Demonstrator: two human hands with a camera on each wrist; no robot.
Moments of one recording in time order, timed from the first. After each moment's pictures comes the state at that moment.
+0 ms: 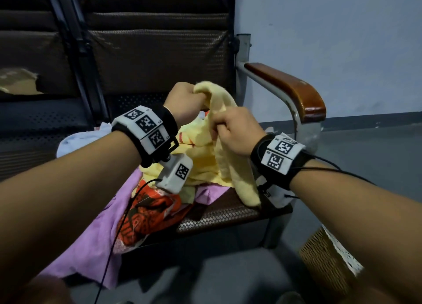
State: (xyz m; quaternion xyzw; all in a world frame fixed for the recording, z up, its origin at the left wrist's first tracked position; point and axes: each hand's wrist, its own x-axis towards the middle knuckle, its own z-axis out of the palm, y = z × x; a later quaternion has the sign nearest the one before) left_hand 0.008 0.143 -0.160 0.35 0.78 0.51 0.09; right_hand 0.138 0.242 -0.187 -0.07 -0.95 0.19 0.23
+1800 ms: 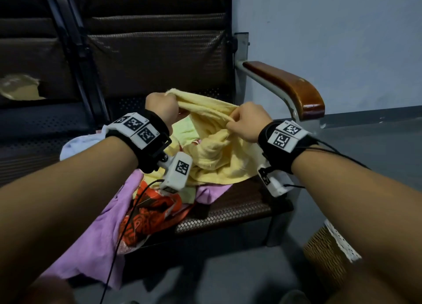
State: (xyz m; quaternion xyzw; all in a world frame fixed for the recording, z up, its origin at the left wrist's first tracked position) left_hand -0.011 0.141 -0.176 0.09 0.64 0.75 0.15; right_hand 0.133 0.279 -0.185 -0.27 -0.93 0.20 0.13
